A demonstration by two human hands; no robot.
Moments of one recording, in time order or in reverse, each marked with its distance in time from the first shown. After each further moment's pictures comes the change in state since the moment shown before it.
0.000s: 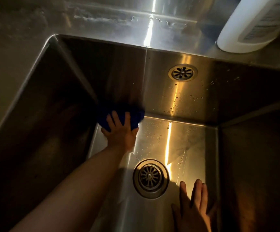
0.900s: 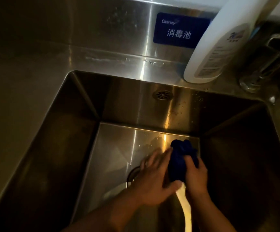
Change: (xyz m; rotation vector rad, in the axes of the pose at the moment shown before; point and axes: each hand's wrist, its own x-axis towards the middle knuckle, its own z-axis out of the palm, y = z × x) left_hand -0.146 0.066 -0.068 -0.569 -0.247 0.645; right_hand 0.076 -0.049 -0.170 1.479 0.104 0.502
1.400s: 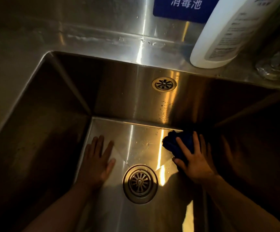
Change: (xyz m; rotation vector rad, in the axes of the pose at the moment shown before) left_hand -0.025 -0.165 -0.036 0.605 0.192 -0.257; right_hand 0.128 0.074 -0.047 -1.631 -0.170 -0.682
